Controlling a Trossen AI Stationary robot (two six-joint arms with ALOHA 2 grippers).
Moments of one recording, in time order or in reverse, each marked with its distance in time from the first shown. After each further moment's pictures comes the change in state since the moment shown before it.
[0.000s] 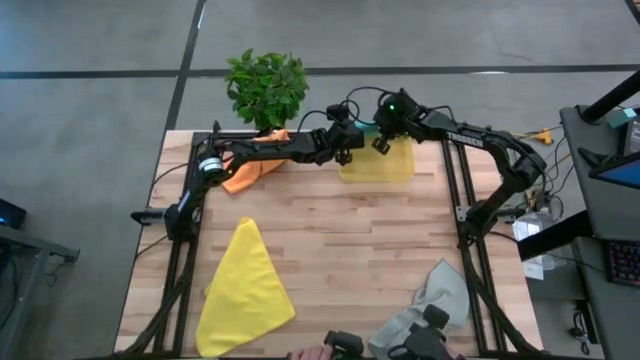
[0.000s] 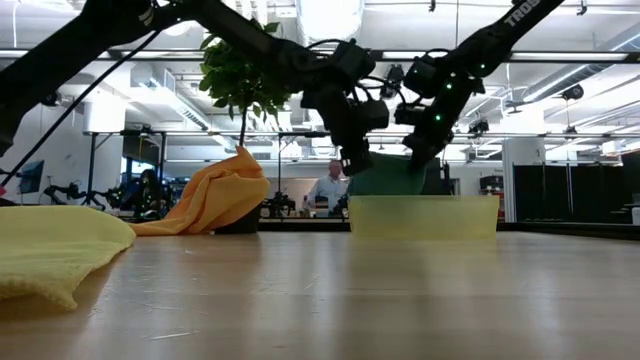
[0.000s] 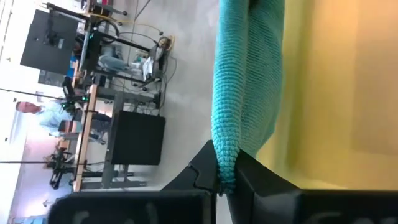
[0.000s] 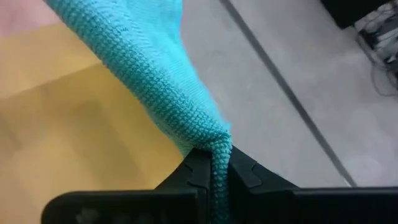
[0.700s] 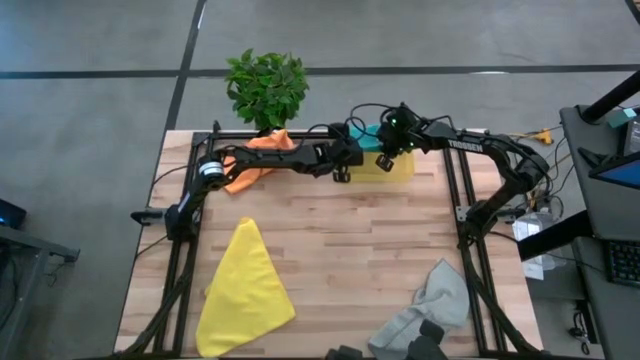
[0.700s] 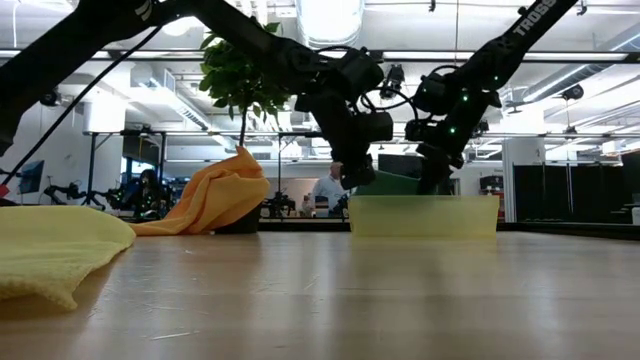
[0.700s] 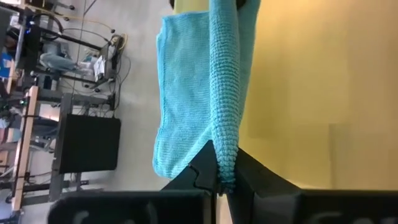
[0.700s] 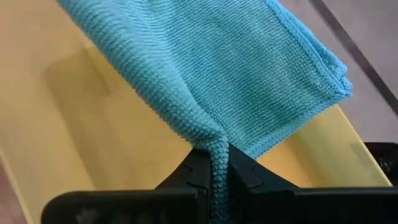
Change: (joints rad) left arm -0.056 -0.003 -0.065 -0.122 0.100 -0.150; right arm 0.001 -0.017 -0.141 -0.006 -0.201 0.072
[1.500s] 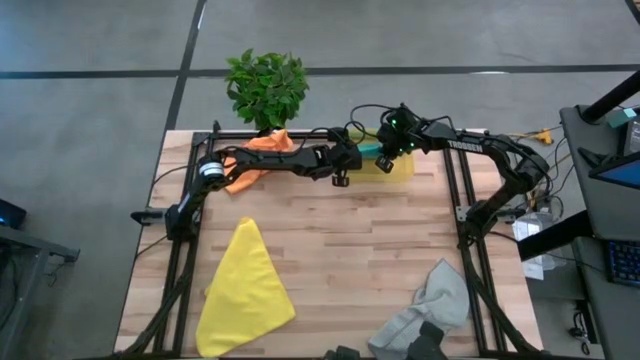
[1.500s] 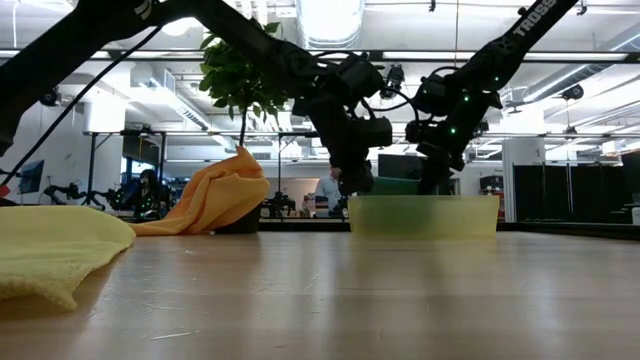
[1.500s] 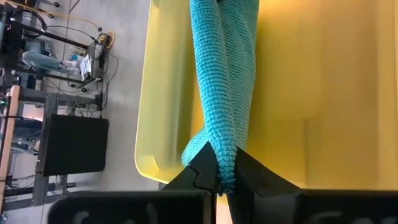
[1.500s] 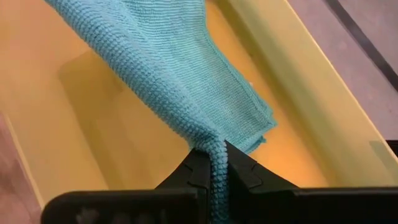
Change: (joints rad) left arm -0.007 0.003 -0.033 0.000 0.029 -0.033; right arm 0.005 0.000 -0.006 -0.002 -0.035 0.027
